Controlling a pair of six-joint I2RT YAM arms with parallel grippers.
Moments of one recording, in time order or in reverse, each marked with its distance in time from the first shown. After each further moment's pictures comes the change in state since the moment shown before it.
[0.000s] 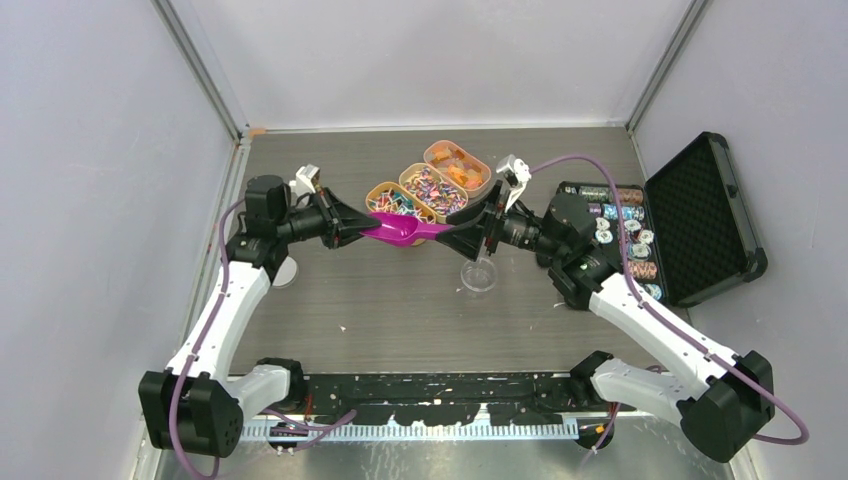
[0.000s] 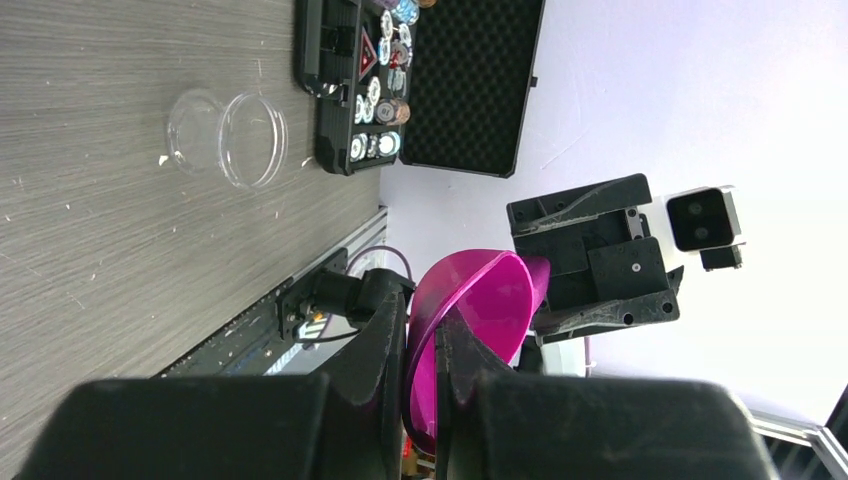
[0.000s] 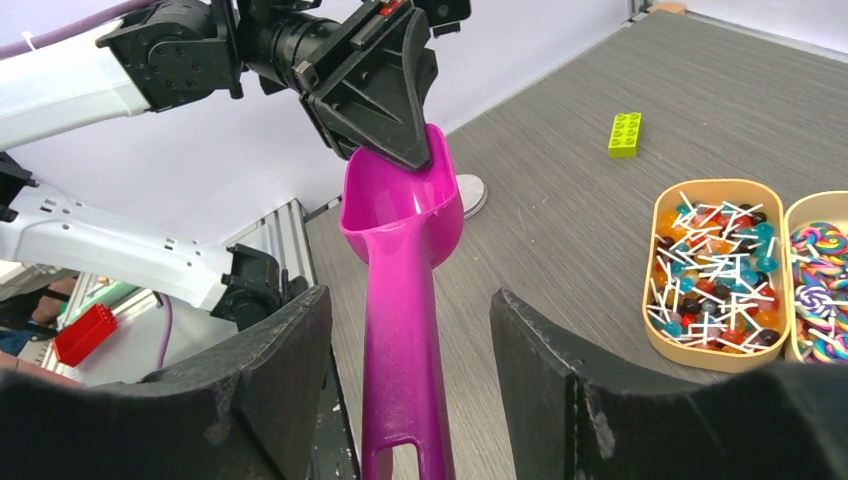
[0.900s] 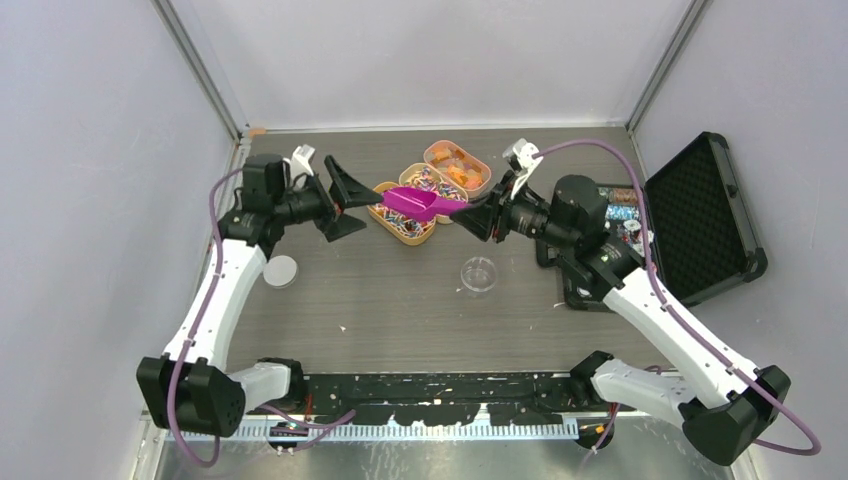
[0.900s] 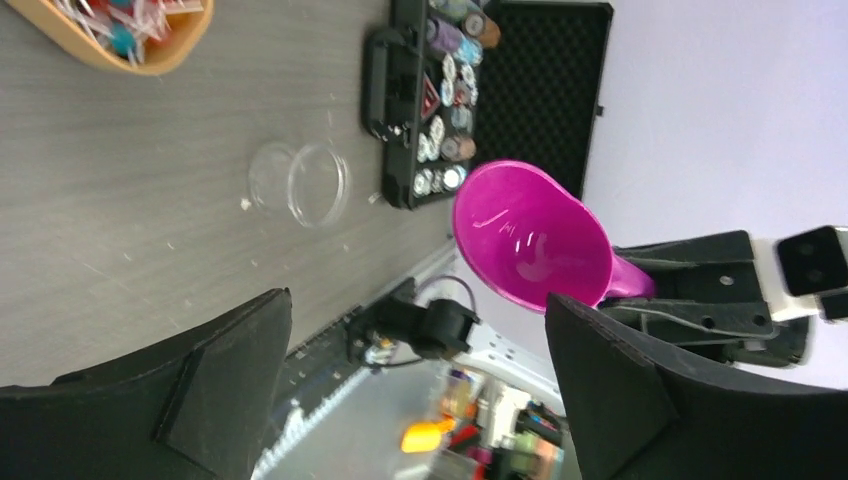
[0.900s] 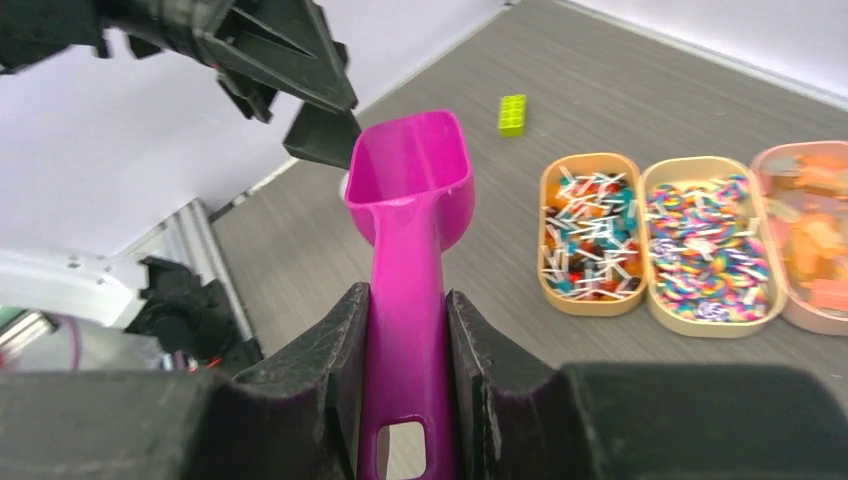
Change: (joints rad) left arm 0.000 0.071 0.156 -0.191 -0.092 0.169; right arm 0.001 -0.026 0.172 -0.329 0.154 -0.133
